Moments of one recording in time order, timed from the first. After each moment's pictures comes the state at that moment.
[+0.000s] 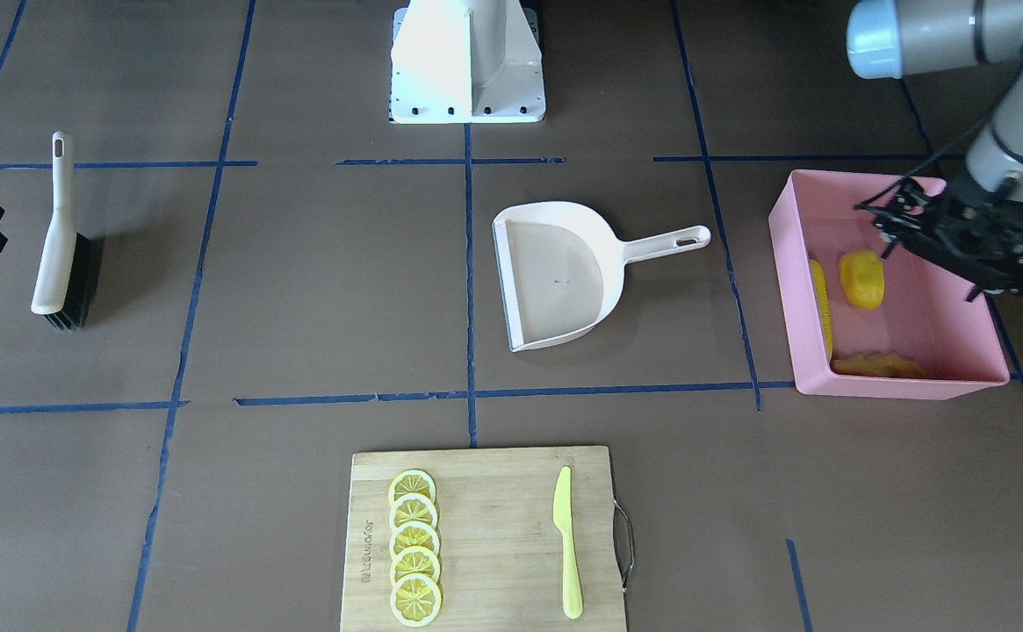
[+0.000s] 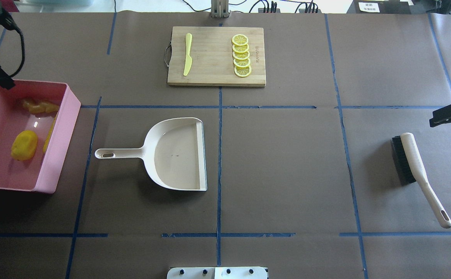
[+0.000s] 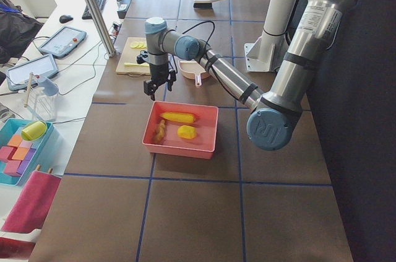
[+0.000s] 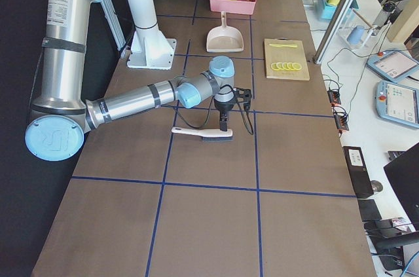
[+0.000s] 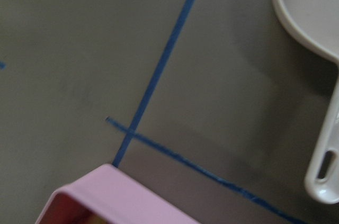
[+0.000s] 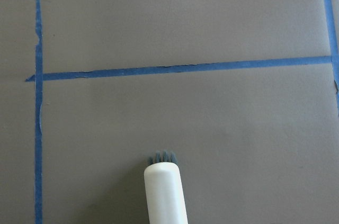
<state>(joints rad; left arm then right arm) -1.22 -1.90 -1.84 -1.25 -2.12 0.17 1.14 -1.69 1.98 -1.34 2.17 0.72</state>
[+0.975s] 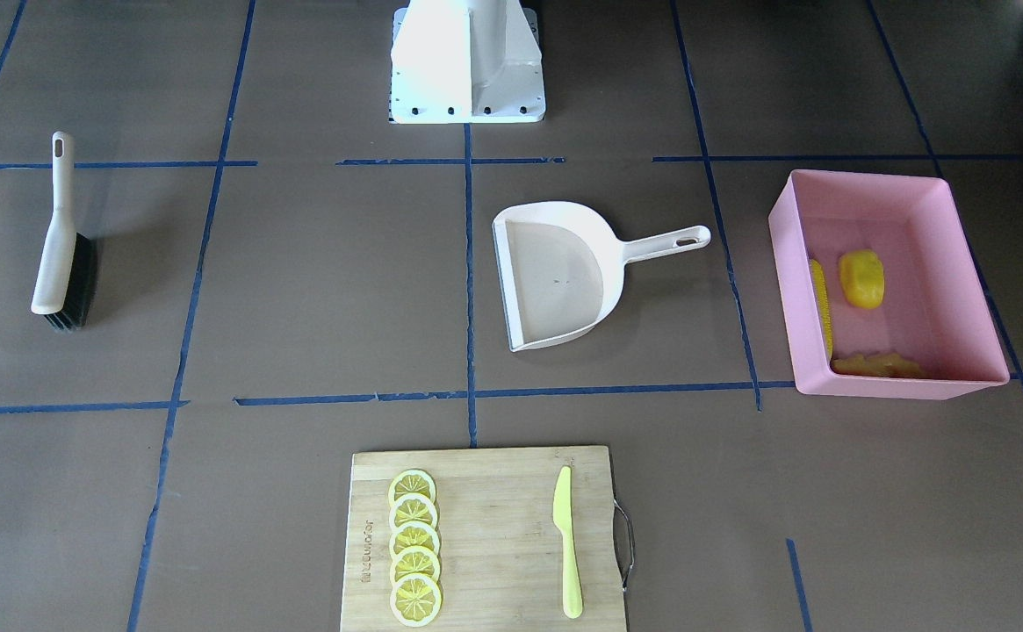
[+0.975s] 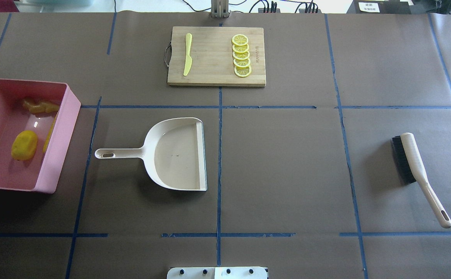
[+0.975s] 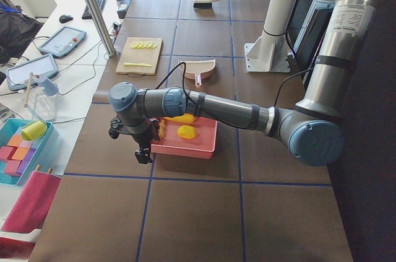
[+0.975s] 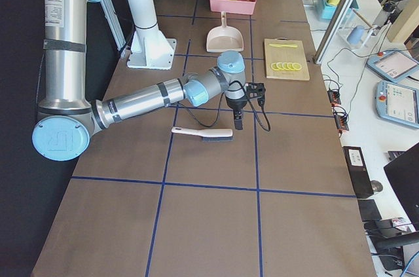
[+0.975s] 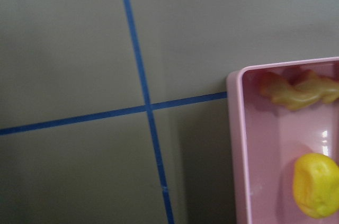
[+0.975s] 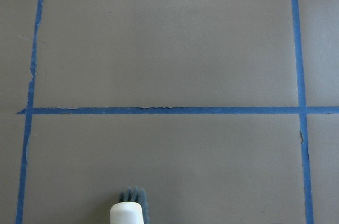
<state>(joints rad) -1.52 -1.76 -1.54 -1.35 -2.33 0.16 1.33 -1.63 1.85 -1.35 2.28 0.48</state>
